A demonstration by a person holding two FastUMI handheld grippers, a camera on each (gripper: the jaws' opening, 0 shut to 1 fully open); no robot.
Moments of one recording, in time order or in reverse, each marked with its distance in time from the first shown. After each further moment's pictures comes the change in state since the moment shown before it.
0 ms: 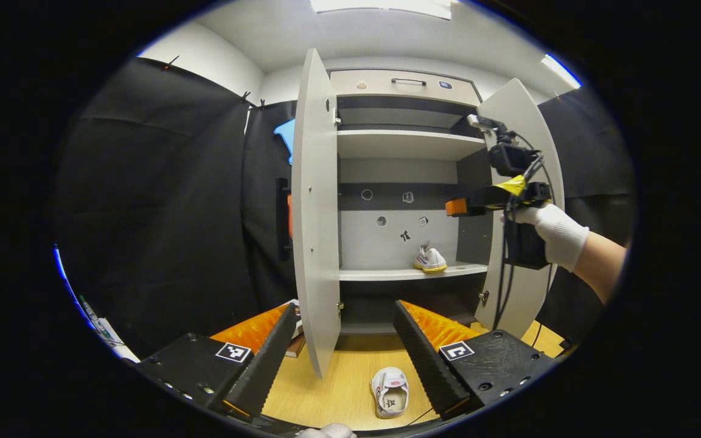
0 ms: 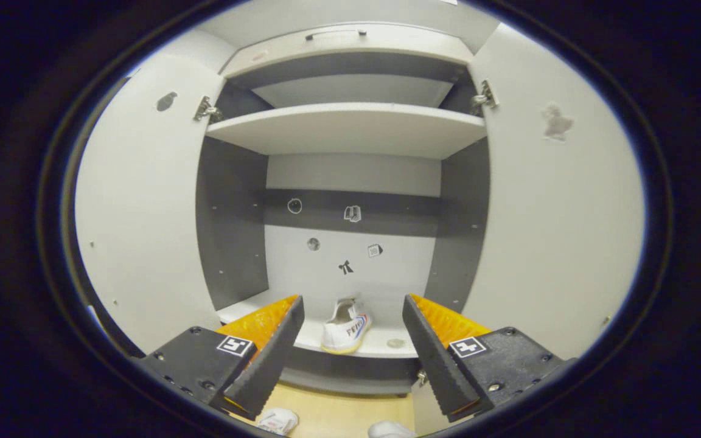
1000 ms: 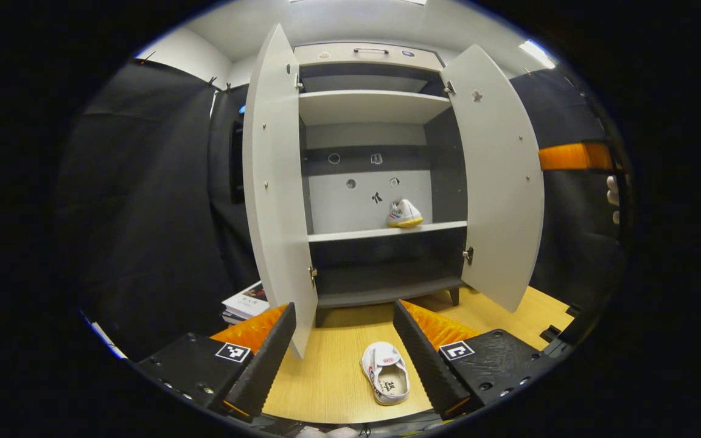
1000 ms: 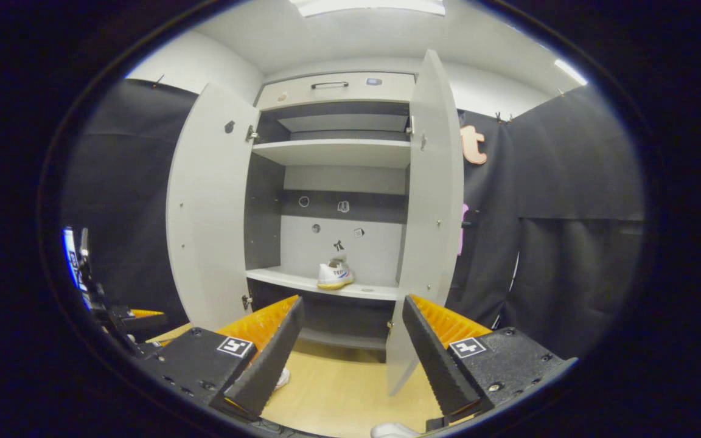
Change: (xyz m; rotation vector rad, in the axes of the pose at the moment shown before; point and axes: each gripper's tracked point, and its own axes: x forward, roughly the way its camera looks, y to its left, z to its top) left arm 0.014 -0.040 -0.125 0.058 0.133 -0.125; right arm -0.200 -0.046 -0.075 -0.032 -0.023 0.016
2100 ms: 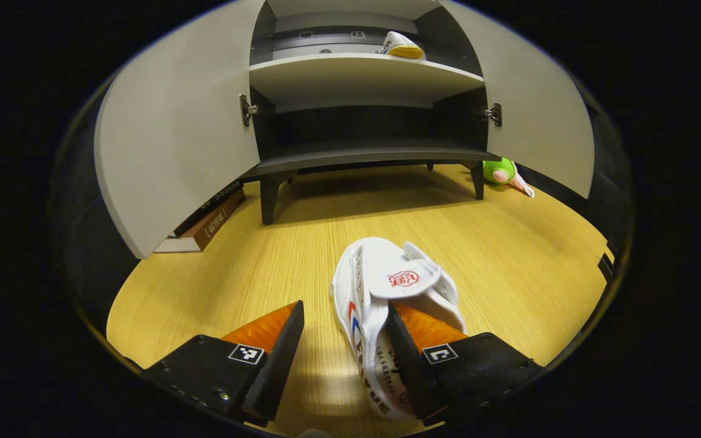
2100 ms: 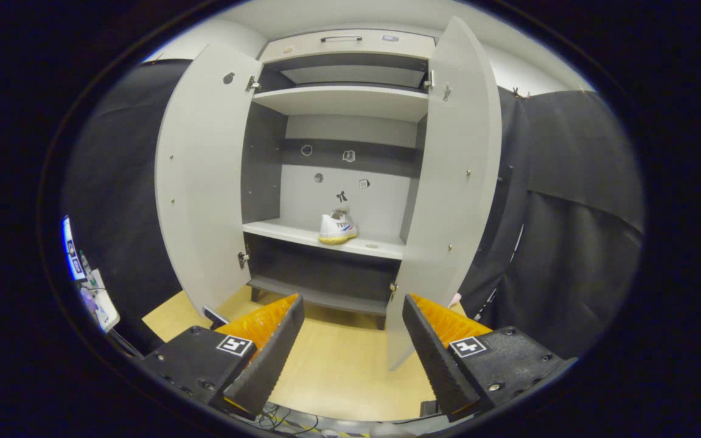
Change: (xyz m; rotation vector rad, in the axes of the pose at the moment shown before) left arm 0.164 -0.042 -0.249 0.011 0.377 -0.063; right arm 0.019 0.008 -0.040 -0.038 0.232 0.003
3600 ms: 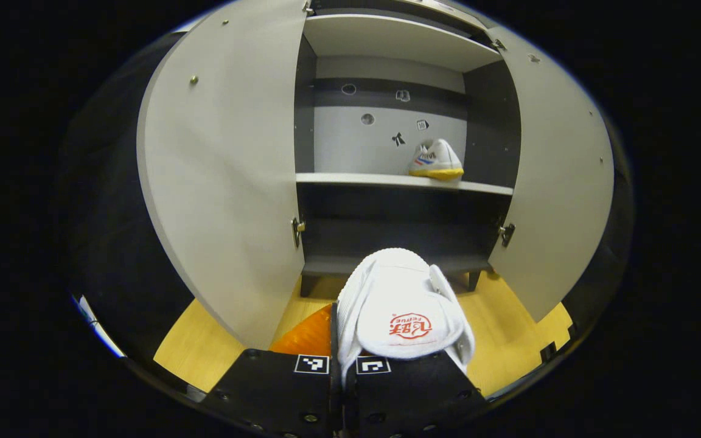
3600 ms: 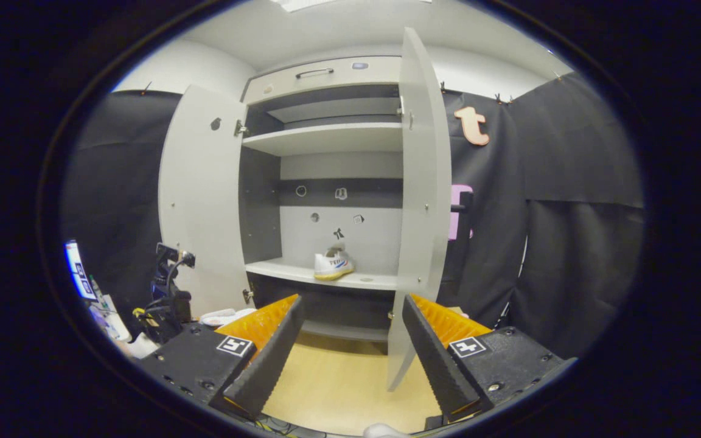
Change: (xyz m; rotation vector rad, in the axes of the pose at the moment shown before) left arm -0.132 0.040 0.224 -0.126 -0.158 0.121; right arm -0.014 -0.036 0.041 0.106 -0.180 0.070
